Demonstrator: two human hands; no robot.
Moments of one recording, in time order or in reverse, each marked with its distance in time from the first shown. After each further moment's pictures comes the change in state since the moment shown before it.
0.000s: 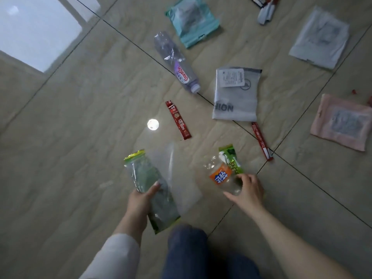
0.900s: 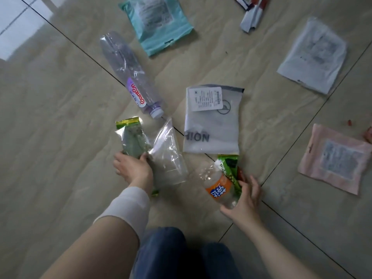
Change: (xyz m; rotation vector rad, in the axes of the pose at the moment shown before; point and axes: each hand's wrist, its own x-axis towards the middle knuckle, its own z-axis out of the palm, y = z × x) left_hand 0.145 0.085 0.196 0.415 0.558 0.152; right_hand 0.128 0.041 -0.037 0.141 0.026 0.013
